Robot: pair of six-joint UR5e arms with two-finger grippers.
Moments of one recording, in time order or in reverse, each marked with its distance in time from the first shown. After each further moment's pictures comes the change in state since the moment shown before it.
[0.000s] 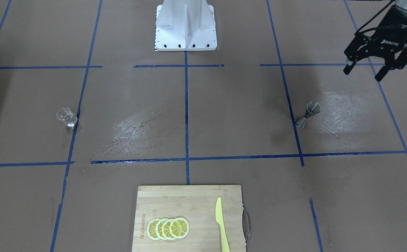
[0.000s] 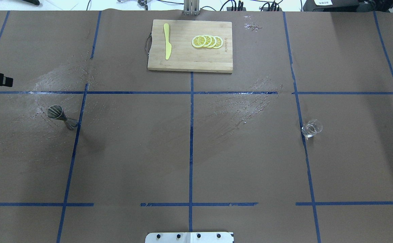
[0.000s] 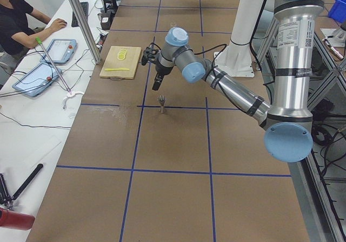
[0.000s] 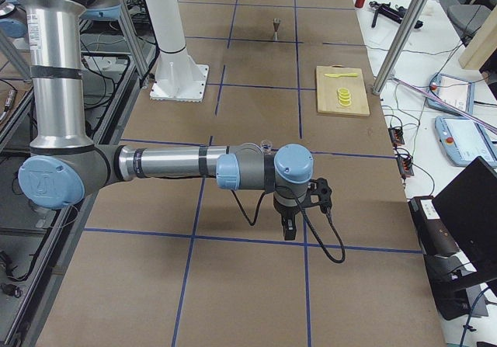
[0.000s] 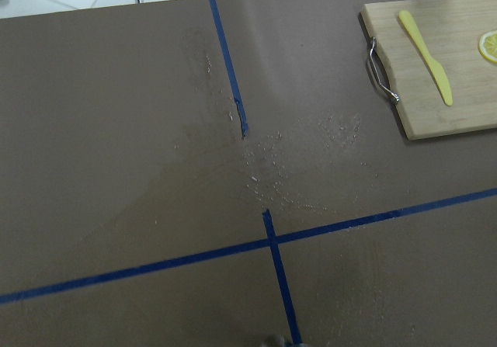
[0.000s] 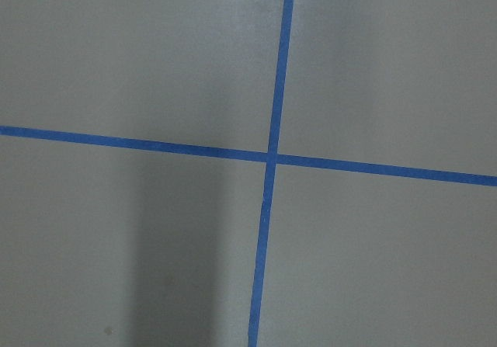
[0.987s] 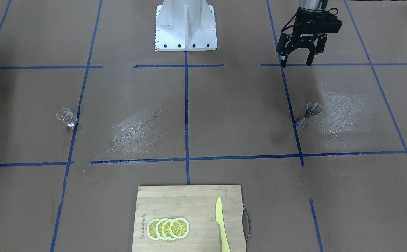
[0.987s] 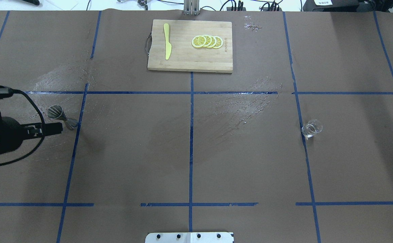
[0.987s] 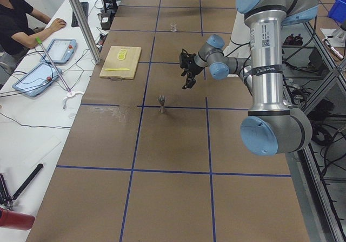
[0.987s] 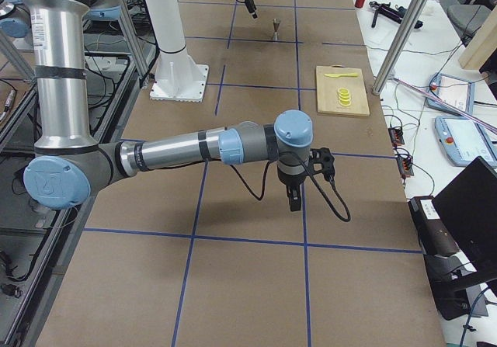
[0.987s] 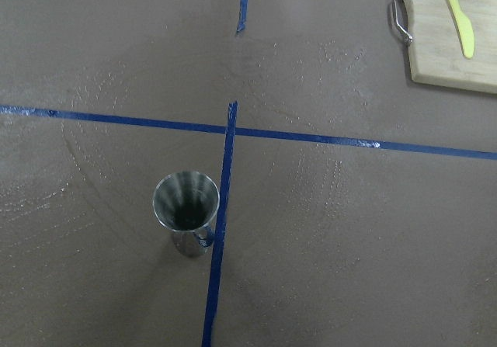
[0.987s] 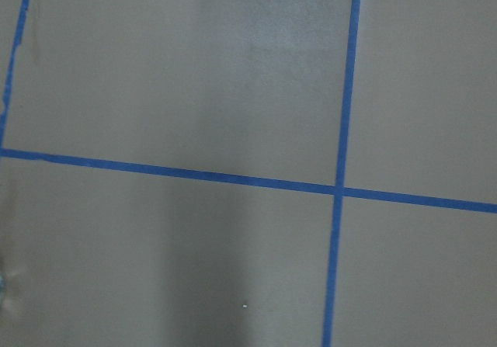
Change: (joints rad) left arm 0.780 0.103 -0.106 0.007 0.836 -0.722; right arm -0.082 -0.011 0.206 -0.009 -0.001 0.214
